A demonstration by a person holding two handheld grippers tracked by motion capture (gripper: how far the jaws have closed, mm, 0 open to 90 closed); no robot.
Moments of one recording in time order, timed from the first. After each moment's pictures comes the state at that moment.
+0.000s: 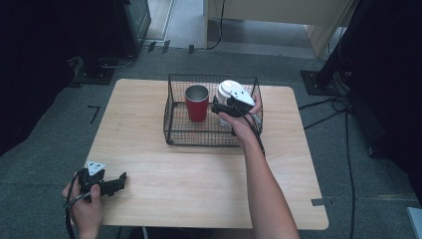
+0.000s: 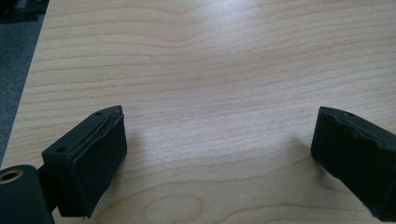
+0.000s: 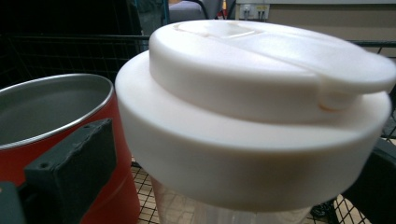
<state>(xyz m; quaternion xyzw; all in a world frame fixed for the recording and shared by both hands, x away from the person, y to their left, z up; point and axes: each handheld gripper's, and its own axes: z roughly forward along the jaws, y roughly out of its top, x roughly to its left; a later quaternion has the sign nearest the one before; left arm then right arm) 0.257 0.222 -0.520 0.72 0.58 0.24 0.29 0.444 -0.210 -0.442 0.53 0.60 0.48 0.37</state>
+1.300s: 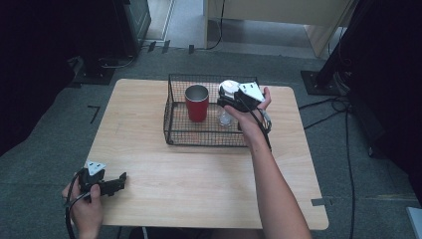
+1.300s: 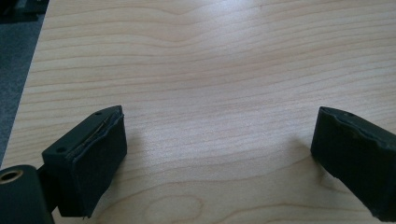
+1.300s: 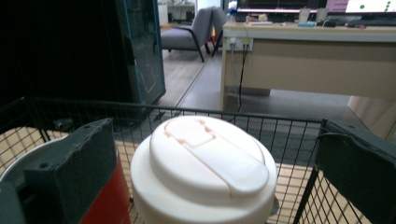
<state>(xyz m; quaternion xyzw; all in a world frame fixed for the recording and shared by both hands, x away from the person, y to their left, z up) 0.257 0.222 -0.520 0.72 0.58 0.24 0.29 0.422 -0.223 -0.393 0.52 0.58 0.49 0.40</state>
